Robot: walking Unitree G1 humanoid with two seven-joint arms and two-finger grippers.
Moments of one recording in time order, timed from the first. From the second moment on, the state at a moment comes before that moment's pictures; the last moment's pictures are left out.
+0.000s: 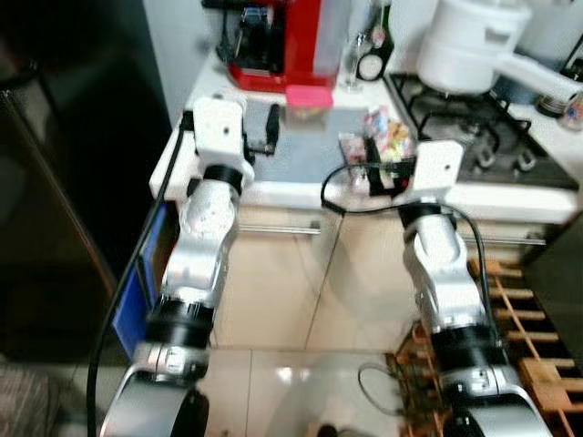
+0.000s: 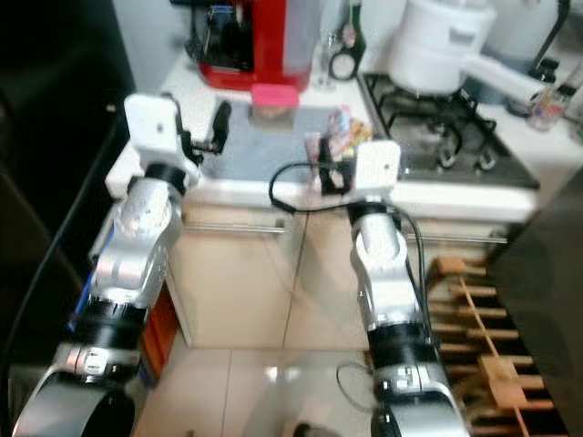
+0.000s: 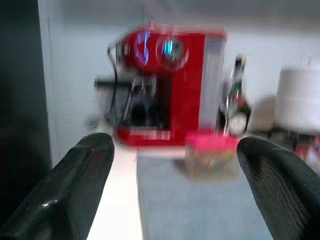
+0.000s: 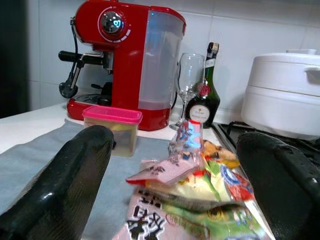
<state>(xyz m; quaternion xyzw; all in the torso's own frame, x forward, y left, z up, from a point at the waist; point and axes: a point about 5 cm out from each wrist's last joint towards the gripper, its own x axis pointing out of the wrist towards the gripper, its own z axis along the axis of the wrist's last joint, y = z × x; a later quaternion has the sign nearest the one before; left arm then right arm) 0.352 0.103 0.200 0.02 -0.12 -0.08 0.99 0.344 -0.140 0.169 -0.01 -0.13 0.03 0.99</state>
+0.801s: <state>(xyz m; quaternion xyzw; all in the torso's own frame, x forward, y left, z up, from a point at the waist) 0.329 0.110 0.215 0.06 -0.17 -0.09 0.98 0.334 -0.146 0.165 -0.02 -0.12 0.02 0.99</state>
